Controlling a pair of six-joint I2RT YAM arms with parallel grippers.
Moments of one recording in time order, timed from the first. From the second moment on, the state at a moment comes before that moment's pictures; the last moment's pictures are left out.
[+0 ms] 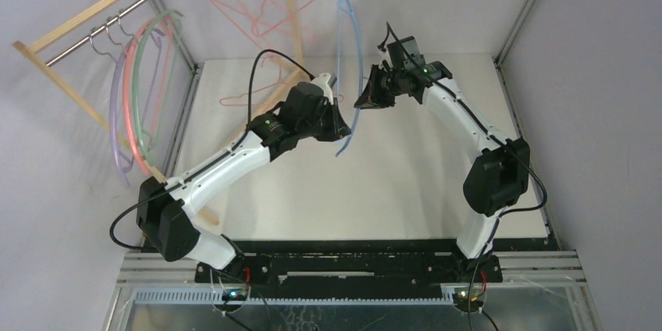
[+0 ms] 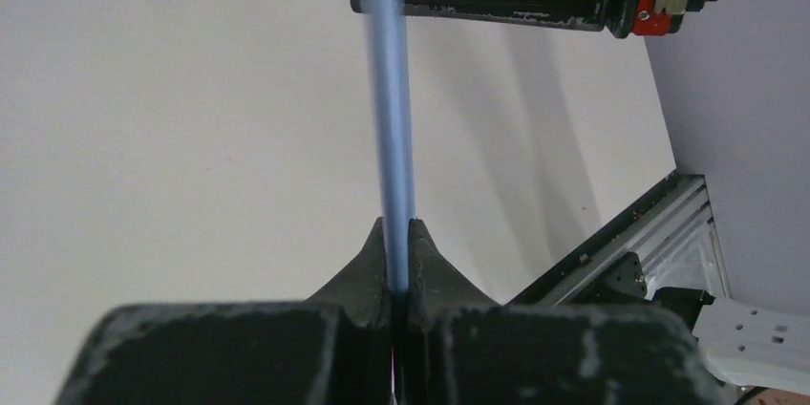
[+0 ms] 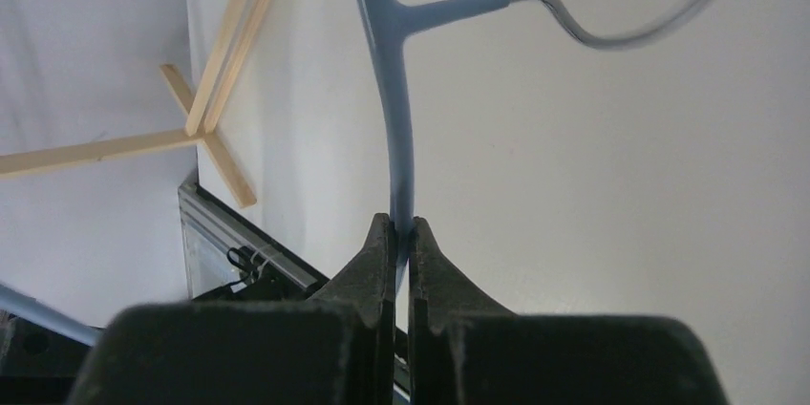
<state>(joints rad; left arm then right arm) -0.75 1.47 1.31 -0.42 0.06 -0.59 0.42 1.79 1.73 -0.78 -0.39 0.56</state>
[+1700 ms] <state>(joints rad) -0.64 1.42 1.28 -0.29 0.48 -0.66 0.21 1.82 0.94 1.16 -0.74 1.60</state>
